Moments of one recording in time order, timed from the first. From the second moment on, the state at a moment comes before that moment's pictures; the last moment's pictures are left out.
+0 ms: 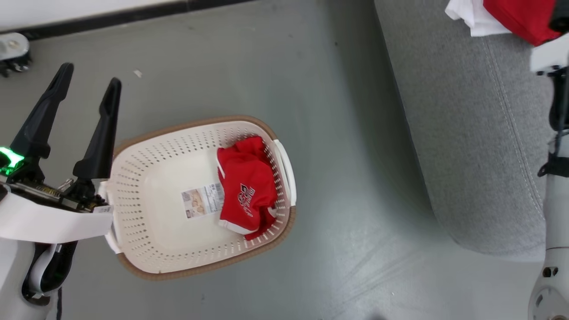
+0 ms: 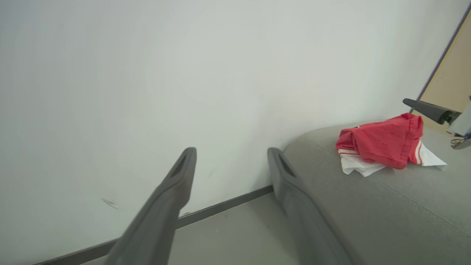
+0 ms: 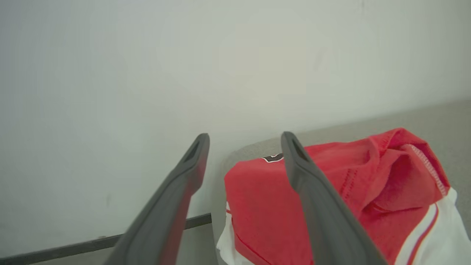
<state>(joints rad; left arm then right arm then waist) -0.41 0.53 -0.28 -0.22 -0.69 0.01 -0.25 -0.90 -0.04 -0.38 0.48 -0.08 0.12 -0.23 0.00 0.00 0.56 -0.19</state>
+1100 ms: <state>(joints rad) -0.20 0.33 -0.08 -0.05 -0.66 -0.04 -0.25 -0.56 -0.06 0.00 0.30 0.06 0.12 -0.25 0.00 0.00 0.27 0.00</state>
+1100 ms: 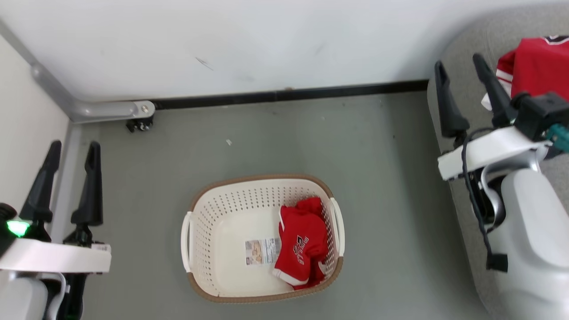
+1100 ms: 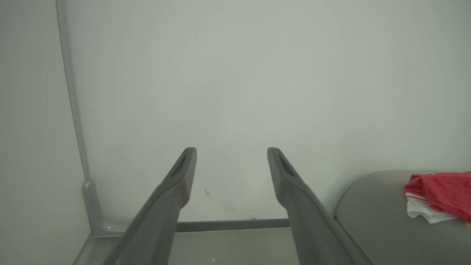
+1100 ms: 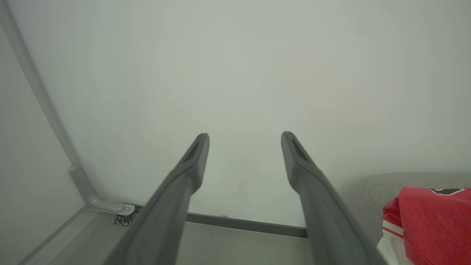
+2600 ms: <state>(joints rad) 0.01 0.19 -0.05 0.06 -0.46 -0.11 -0.25 -0.03 -0.04 -0.08 0.03 0.12 0.12 -0.25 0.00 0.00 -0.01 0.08</state>
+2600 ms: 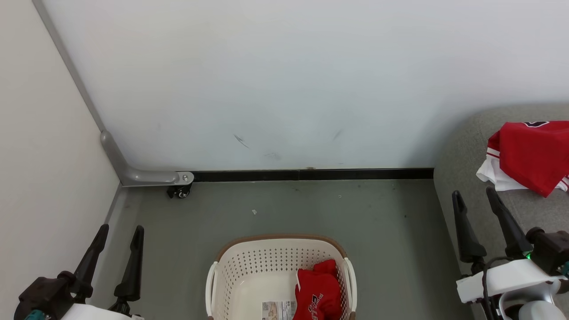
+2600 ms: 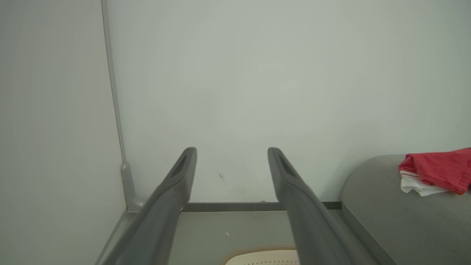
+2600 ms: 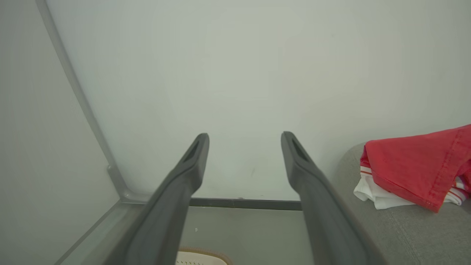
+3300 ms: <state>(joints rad) 0.02 0.16 -0.04 0.06 -0.44 -0.12 -0.25 0.00 -0.04 -0.09 0.00 0.13 0.12 -0.25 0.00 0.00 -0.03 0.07</state>
